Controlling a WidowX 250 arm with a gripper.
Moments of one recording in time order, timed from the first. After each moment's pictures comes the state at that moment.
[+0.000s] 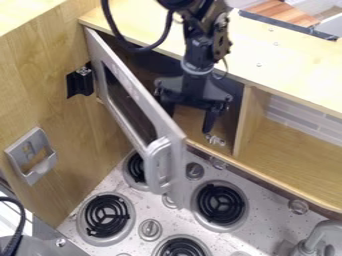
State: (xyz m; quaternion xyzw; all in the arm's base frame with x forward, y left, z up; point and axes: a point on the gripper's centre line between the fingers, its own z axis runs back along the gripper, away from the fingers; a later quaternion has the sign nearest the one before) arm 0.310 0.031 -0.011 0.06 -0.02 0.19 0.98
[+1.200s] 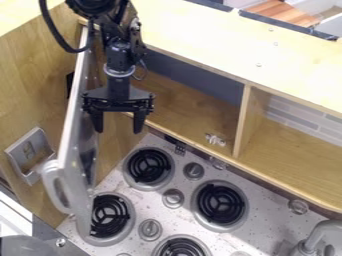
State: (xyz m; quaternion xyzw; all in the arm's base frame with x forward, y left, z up) arm 0.270 0.129 -0.029 0.07 0.01 0.34 0.94
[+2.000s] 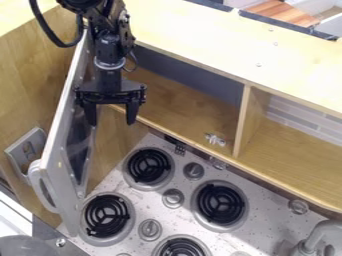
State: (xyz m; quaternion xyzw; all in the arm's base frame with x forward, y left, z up) arm 0.271 0.149 -0.023 0.08 0.01 0.37 0.93
